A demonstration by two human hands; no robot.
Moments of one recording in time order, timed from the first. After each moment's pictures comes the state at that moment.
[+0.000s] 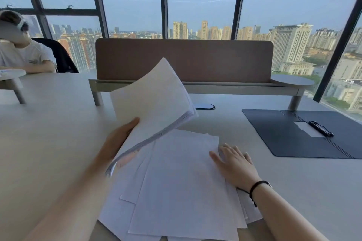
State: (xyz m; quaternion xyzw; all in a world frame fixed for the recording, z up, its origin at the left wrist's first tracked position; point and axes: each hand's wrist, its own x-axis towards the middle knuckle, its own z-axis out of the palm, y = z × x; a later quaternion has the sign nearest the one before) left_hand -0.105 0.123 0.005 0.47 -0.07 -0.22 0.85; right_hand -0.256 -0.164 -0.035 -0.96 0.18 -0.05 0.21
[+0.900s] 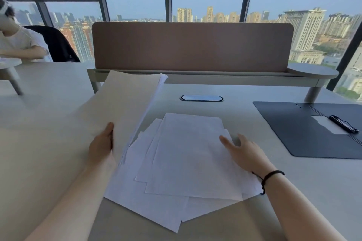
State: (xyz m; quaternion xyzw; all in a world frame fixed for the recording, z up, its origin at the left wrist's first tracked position) left_hand -0.079 0.144 -0.032 0.58 0.13 0.02 0.80; right_hand -0.216 -0.187 -0.033 -0.92 0.26 -0.06 0.29
